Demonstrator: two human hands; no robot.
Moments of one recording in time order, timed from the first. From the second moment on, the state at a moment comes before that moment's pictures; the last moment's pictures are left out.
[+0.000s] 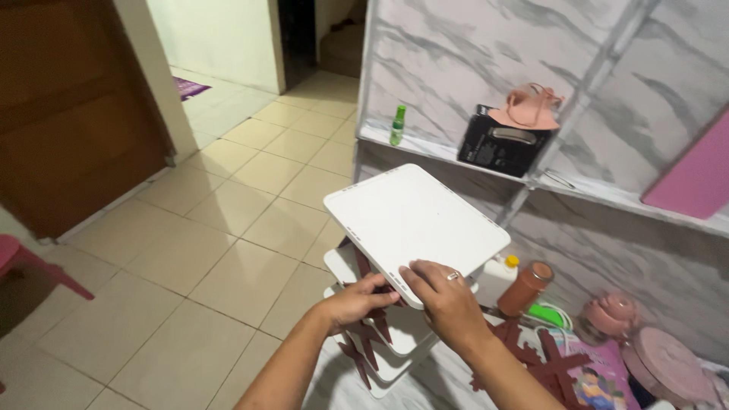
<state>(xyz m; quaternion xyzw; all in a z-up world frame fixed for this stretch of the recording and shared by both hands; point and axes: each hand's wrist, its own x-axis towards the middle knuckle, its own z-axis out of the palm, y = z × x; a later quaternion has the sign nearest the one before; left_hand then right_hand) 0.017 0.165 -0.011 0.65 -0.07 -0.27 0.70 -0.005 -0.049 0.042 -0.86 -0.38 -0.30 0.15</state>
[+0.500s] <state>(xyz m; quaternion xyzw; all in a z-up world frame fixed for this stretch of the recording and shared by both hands) 0.020 0.173 -0.014 0.64 -0.11 -0.29 0.70 -0.014 -0.039 0.038 -0.88 -0.34 -0.29 0.18</state>
